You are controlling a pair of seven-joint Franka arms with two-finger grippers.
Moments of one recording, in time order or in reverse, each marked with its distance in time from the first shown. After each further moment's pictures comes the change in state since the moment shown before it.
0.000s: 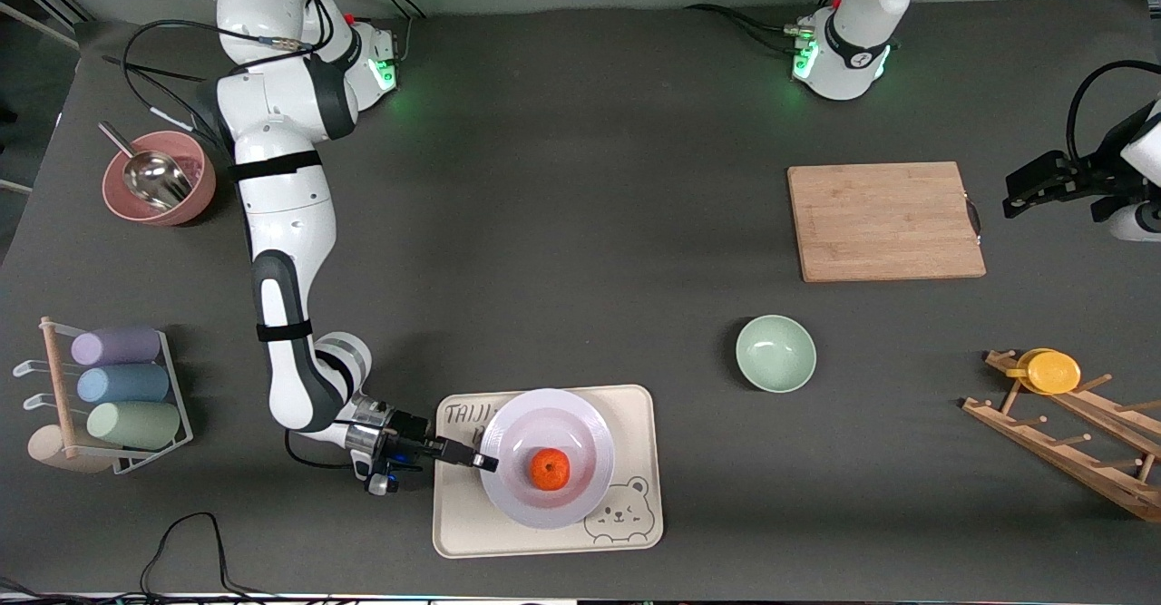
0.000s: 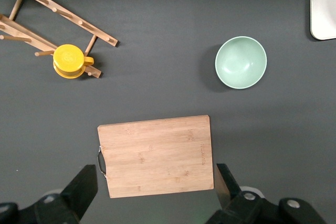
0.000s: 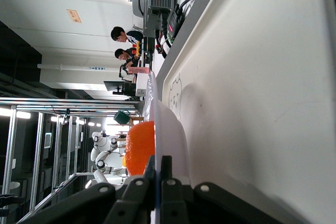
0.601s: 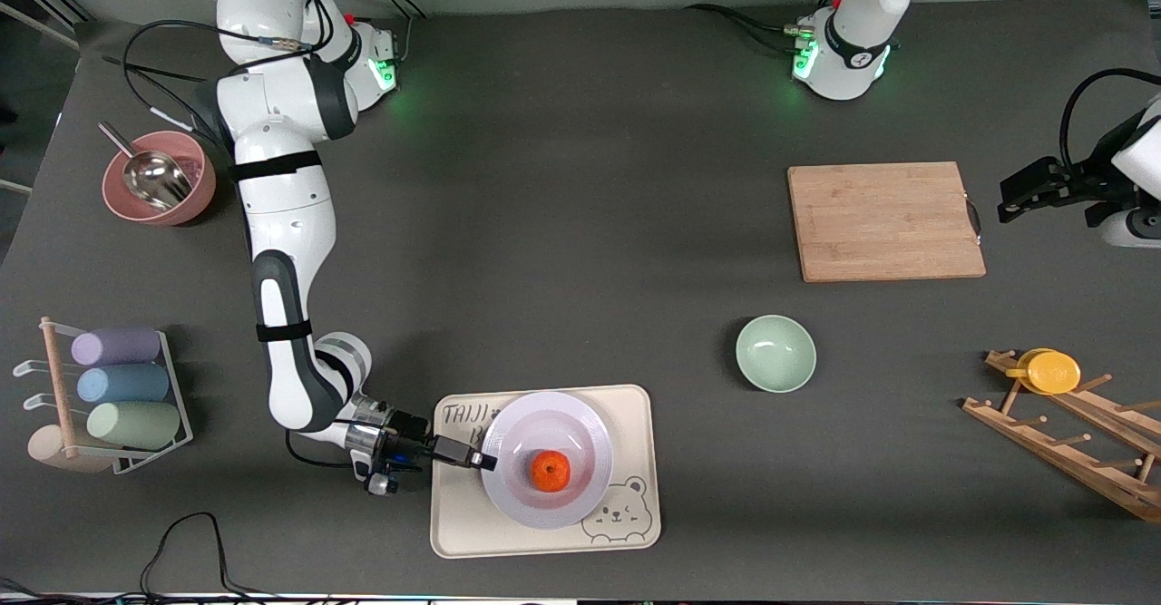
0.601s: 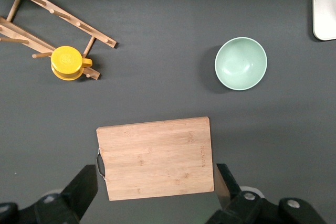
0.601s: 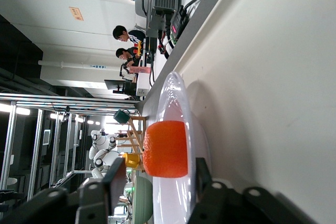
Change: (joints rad) left arm 0.000 0.002 -0.004 -0.012 0.000 0.016 0.000; right arm -0.002 0.000 0.002 0.007 0.002 0.001 -0.028
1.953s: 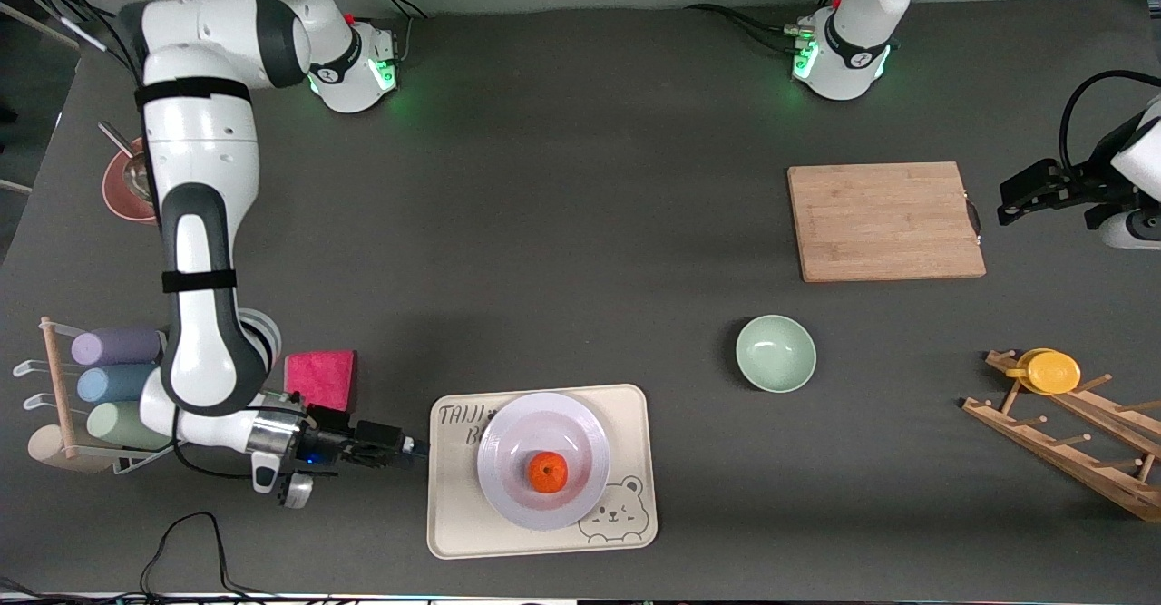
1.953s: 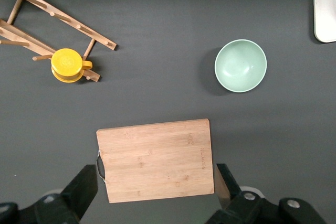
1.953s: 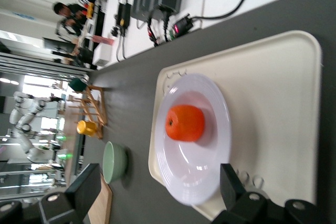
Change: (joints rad) left arm 0.000 0.002 -0.001 -0.001 0.000 0.010 0.000; right arm -0.029 -0.409 -0.053 -0.265 -0.541 0.001 0.156
